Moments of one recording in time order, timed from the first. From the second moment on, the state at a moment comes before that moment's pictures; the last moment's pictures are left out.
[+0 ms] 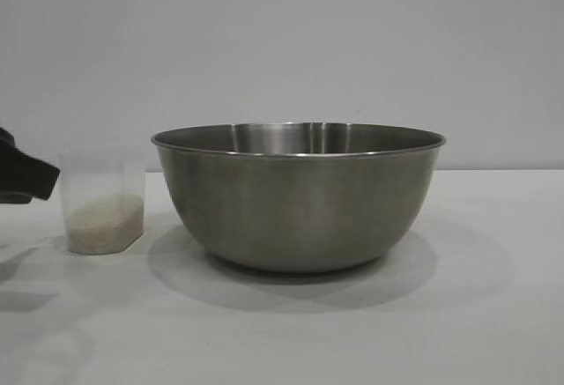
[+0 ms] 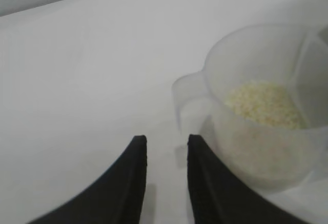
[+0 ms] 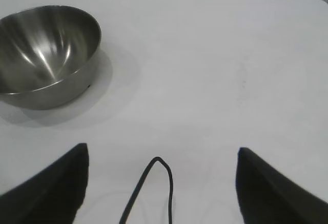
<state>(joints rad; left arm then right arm) -0.45 1.96 -0.30 -0.32 -1.15 0.08 0.15 -0.02 -0.49 0.08 1.14 -0.01</state>
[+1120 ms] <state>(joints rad) -0.35 2.03 -0.42 -0.12 -1.15 0.03 0.15 -0.02 -0.49 0.08 1.14 -0.01</state>
